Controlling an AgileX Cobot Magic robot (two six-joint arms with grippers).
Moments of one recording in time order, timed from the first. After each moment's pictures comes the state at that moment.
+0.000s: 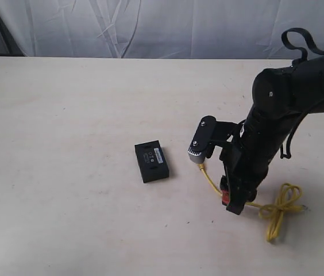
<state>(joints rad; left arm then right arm) 0.05 0.01 0.00 -0.27 0.18 -0.02 0.49 1.80 -0.95 0.20 0.77 -0.85</state>
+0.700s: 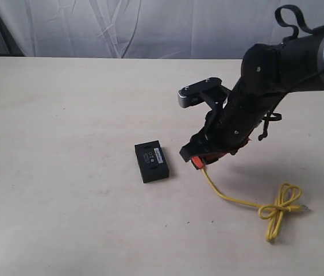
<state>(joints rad) 0.05 0.01 0.00 -0.27 0.18 -0.02 0.49 1.84 -1.09 0.27 0.68 -0.32</state>
